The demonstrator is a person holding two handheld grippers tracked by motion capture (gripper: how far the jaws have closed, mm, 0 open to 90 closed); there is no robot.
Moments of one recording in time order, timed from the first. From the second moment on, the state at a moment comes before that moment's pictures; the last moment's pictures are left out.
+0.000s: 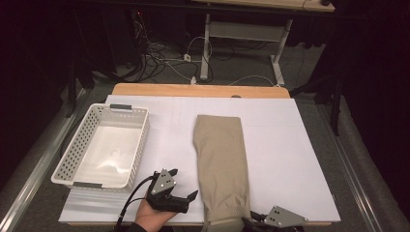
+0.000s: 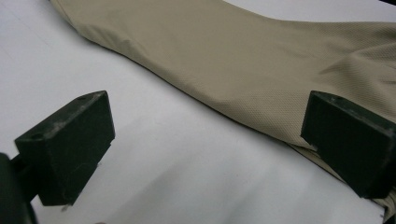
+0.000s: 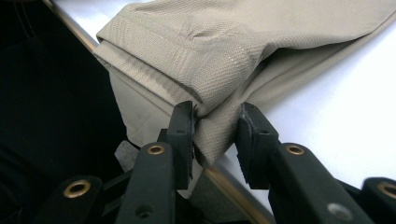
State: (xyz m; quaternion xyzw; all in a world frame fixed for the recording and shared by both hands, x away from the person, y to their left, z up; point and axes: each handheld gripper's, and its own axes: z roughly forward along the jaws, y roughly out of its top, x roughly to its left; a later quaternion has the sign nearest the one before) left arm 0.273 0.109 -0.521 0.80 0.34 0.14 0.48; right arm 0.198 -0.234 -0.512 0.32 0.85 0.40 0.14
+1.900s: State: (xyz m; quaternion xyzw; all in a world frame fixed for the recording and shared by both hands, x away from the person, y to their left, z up) left arm 0.302 0.098 -0.517 0.81 0.39 0.10 0.42; right arm 0.289 -0.238 -0.501 0.41 0.78 0.45 0.16
